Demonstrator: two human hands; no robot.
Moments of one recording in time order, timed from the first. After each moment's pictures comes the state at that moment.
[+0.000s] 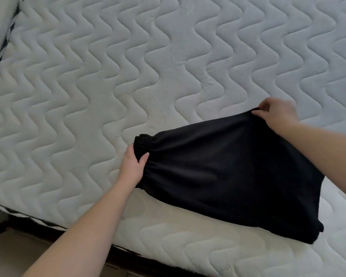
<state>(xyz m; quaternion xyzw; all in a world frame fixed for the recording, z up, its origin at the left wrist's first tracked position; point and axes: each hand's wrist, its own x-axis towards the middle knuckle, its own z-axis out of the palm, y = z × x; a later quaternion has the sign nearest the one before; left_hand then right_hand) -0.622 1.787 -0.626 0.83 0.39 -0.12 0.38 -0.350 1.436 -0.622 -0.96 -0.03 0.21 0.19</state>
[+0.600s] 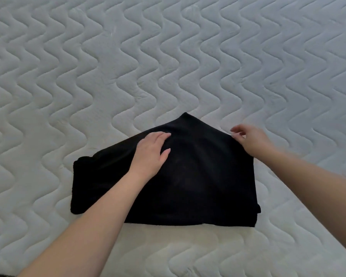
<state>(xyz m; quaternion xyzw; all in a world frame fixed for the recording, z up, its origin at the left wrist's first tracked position) -0.499 1.604 -0.594 0.97 -0.04 -0.10 0.23 -0.410 1.291 -0.603 -0.92 0.06 0.28 0.27</state>
